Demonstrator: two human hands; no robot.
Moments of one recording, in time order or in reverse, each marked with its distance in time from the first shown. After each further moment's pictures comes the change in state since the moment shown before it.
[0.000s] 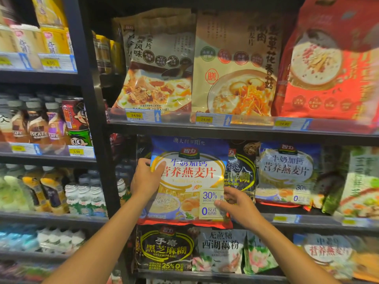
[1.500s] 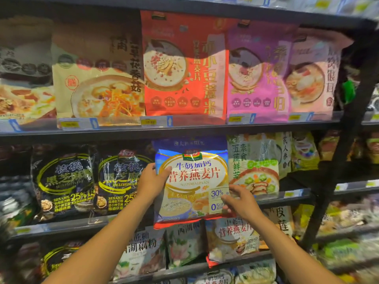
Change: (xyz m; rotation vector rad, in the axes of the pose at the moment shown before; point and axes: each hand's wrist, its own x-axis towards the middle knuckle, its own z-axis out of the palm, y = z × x) left_hand -0.166 0.186 0.243 -0.165 -0.301 0.128; right_hand -0.120 0.137 -0.287 0.123 0.358 0.163
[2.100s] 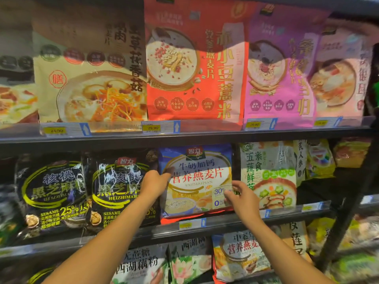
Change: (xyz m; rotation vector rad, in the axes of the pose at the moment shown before) left_hand 0.083 -0.013 0.020 0.083 -0.024 -0.115; right_hand 0.077 0.002 0.040 -0.145 0.269 -0.019
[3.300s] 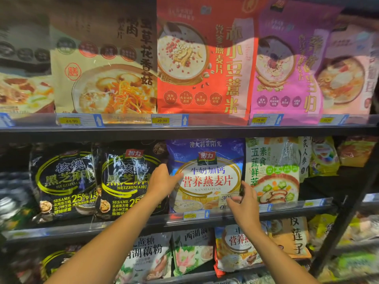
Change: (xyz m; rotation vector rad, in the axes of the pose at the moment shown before) left_hand -0.029 -0.003 -0.005 0.256 0.008 0.163; right_hand -0.037 0.013 0.010 -0.091 0.008 -0.013
